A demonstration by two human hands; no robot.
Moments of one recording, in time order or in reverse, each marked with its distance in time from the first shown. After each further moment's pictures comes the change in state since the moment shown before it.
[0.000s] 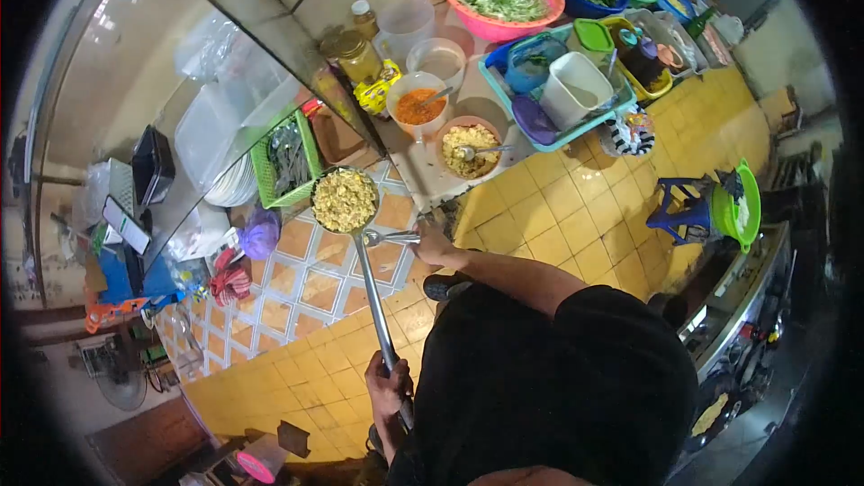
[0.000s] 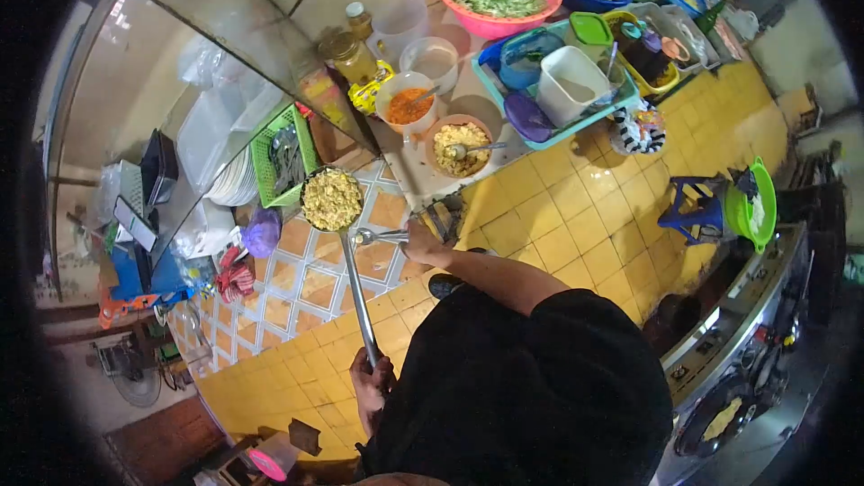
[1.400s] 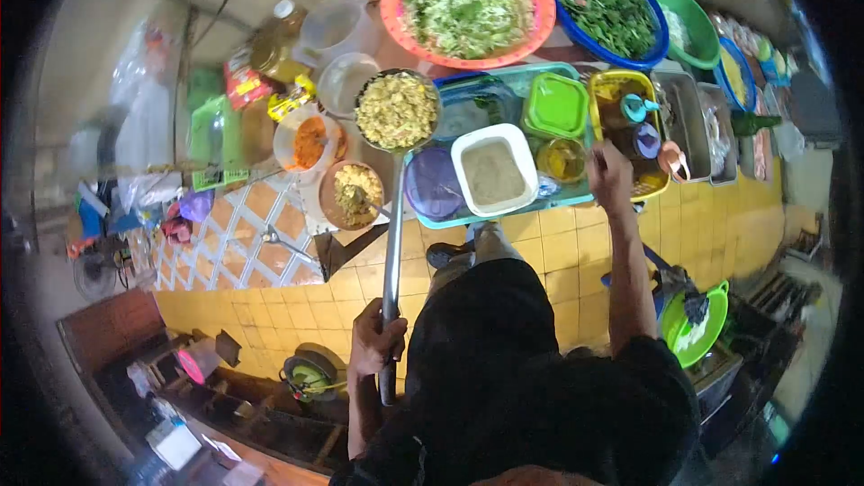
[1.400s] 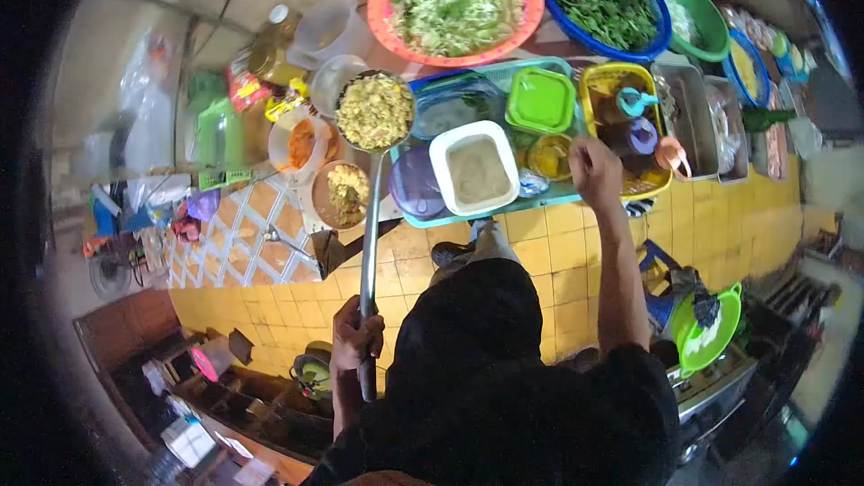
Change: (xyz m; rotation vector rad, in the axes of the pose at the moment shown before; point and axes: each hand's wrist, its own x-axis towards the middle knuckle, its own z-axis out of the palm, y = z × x) left_hand 0.063 0.094 0.363 -0.095 -0.041 -0.107; right_hand 0.097 0.176 -0.588 -0.282 0.308 -0.379
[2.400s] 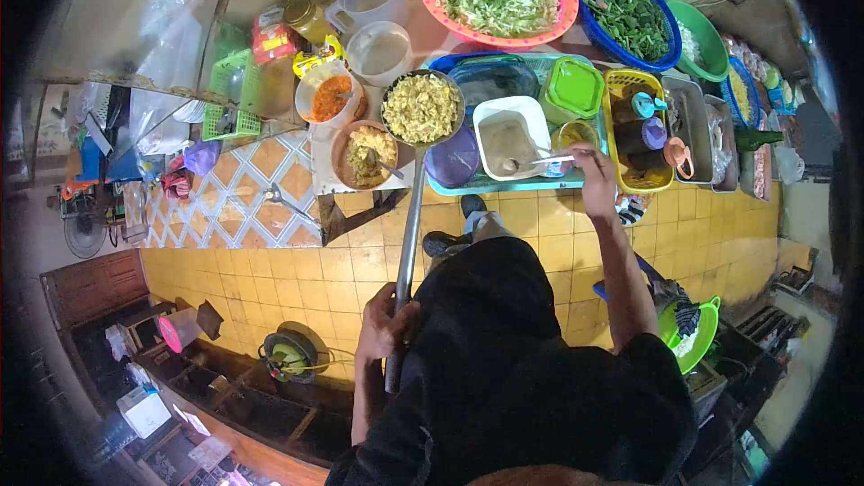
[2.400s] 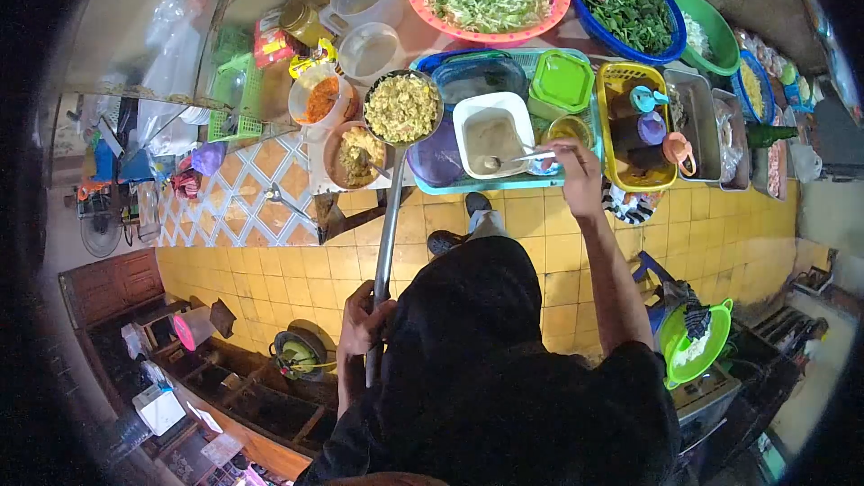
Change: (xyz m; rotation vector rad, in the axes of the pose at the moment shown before) left_hand -0.030 -0.045 0.000 0.095 0.009 0.002; right_hand -0.029 -0.073 0.022 0.934 -0.129 0.334
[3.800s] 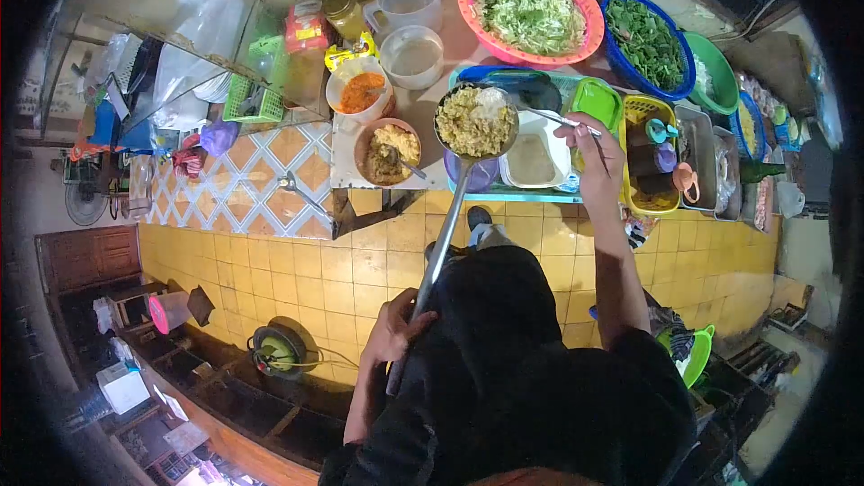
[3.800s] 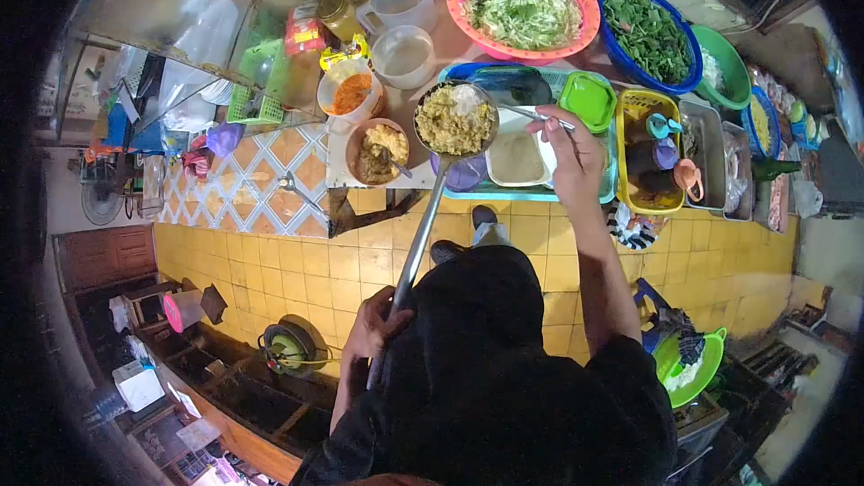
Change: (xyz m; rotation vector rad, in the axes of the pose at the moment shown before) left_hand -0.010 -0.005 -0.003 0.281 -0.037 0.147; right_hand 0.025 -0.063 0.066 -0.102 -0.011 -0.289
